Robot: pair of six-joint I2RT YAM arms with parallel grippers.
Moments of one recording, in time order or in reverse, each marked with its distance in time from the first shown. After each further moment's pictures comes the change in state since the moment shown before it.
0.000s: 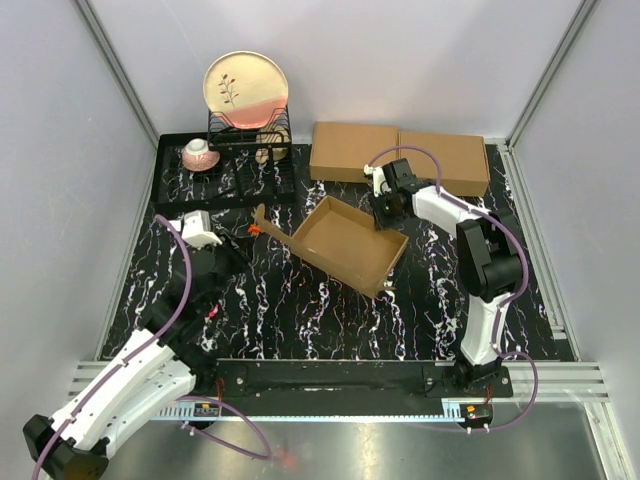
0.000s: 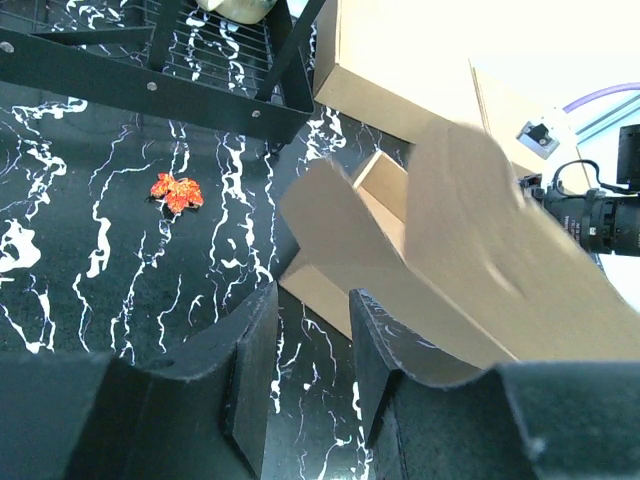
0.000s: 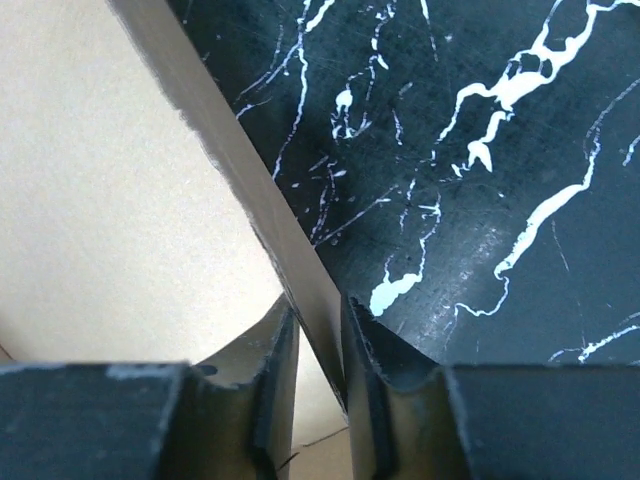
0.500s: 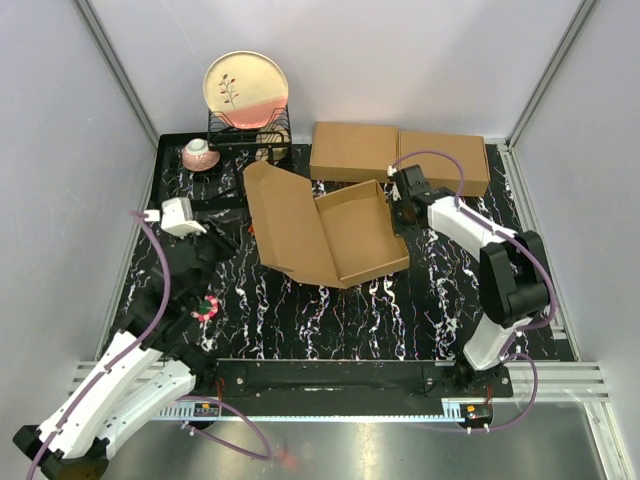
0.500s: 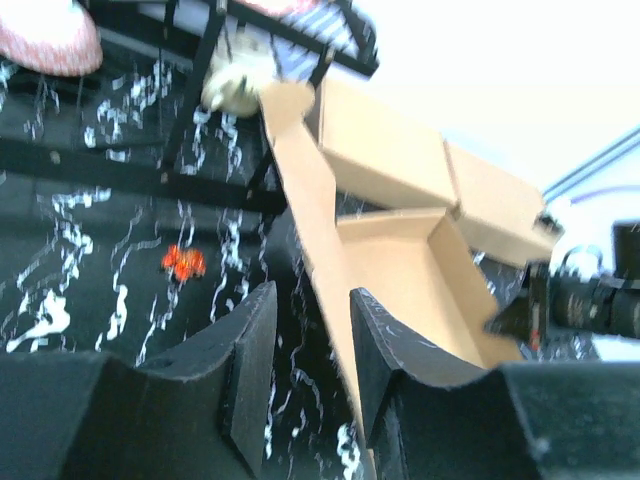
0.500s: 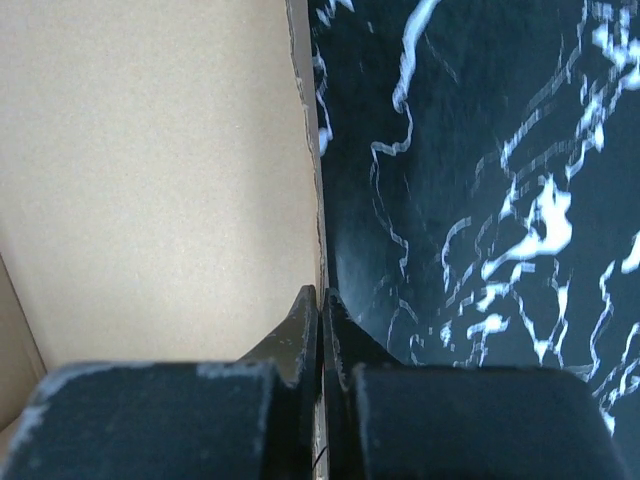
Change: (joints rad) left arm 0.000 -0.016 0.140 -0.057 -0.049 0.068; right arm 0.003 -0.196 -0.125 -0.074 0.229 0.197
